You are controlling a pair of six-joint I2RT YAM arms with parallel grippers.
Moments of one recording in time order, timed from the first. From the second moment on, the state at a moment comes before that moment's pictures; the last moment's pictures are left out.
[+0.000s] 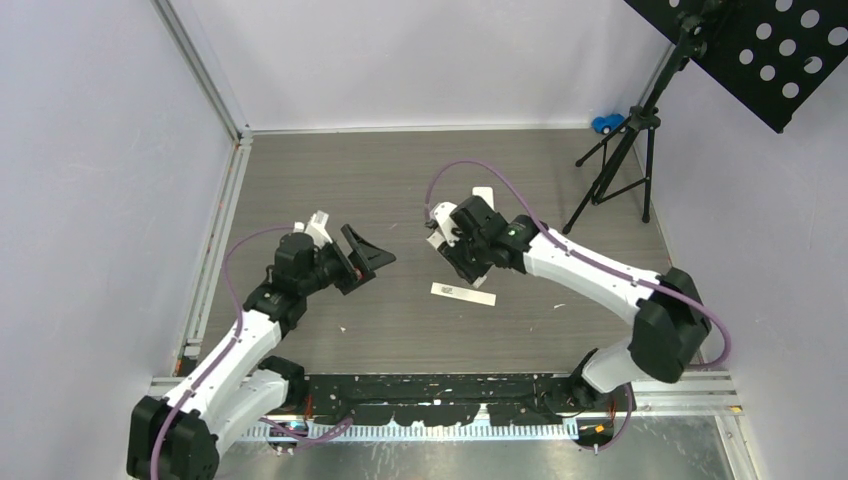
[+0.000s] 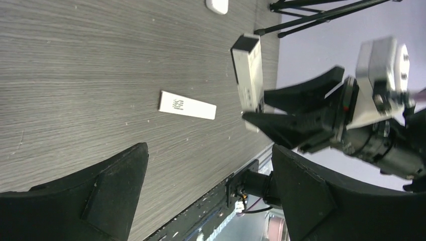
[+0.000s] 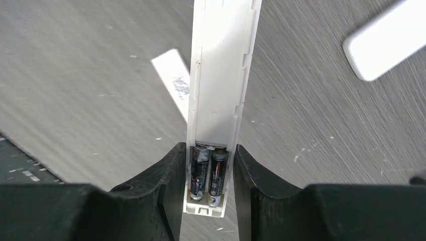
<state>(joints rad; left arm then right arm) -0.34 0.84 0.50 -0.08 0.41 -1.01 0.83 1.44 1.14 -0.66 0.01 -0.10</state>
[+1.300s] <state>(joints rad) -0.40 1.43 0.45 0.30 0.60 -0.96 0.68 1.94 1.40 -0.69 -0.09 -0.30</state>
